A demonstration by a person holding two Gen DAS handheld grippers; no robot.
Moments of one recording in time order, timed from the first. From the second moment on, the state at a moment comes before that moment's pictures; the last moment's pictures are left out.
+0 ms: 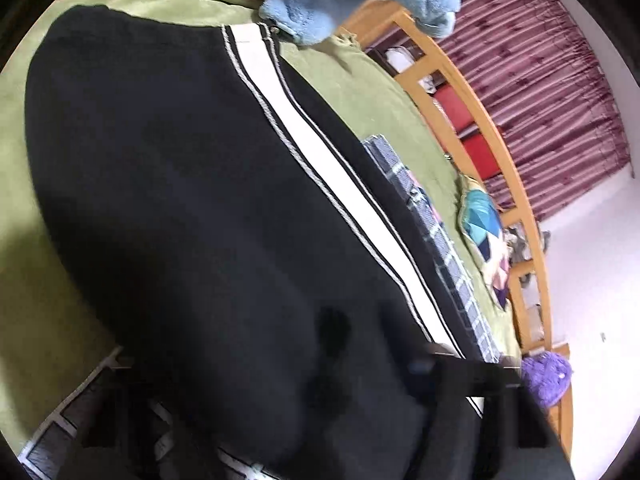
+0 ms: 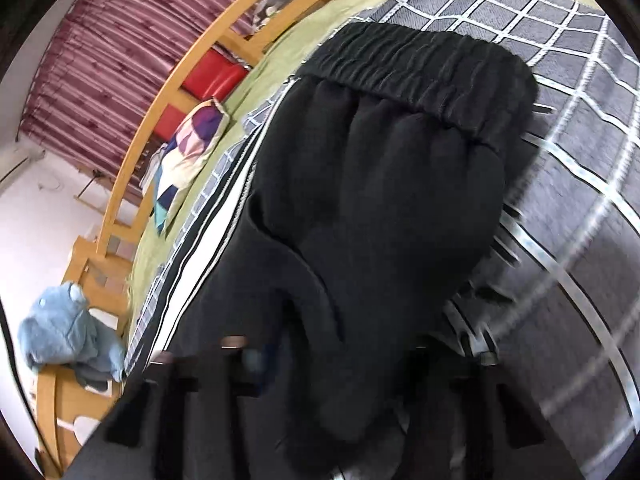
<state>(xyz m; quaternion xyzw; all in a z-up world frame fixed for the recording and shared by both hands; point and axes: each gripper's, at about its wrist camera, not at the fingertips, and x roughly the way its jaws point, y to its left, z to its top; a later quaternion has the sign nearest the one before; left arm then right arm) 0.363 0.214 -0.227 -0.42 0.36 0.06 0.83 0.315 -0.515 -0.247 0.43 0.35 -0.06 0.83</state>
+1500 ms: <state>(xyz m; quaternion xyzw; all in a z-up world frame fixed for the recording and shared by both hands) 0.087 0.157 -0.148 -0.22 0.38 0.06 0.89 0.071 -0.599 -0.183 0.37 0.26 -0.05 0.89</state>
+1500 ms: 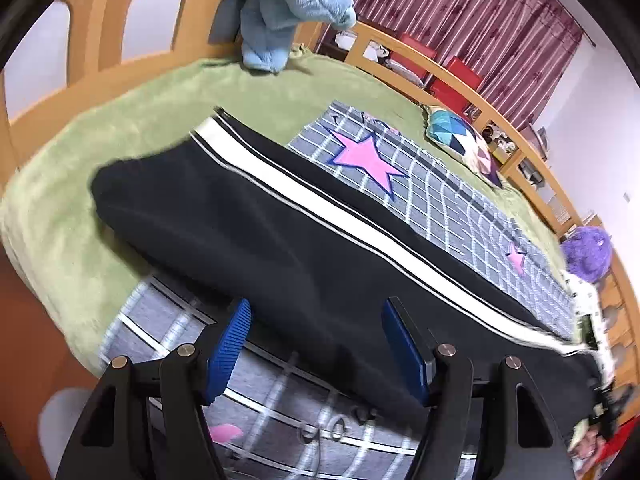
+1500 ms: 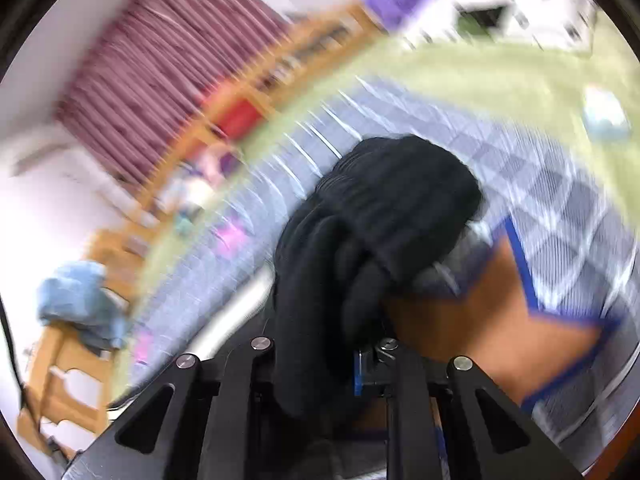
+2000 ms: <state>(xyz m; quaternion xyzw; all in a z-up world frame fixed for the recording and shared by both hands) 0.128 0.213 -0.139 -0.14 0.38 0.09 0.91 0.046 -0.583 -0.184 0.24 0.39 -0.17 0.87</state>
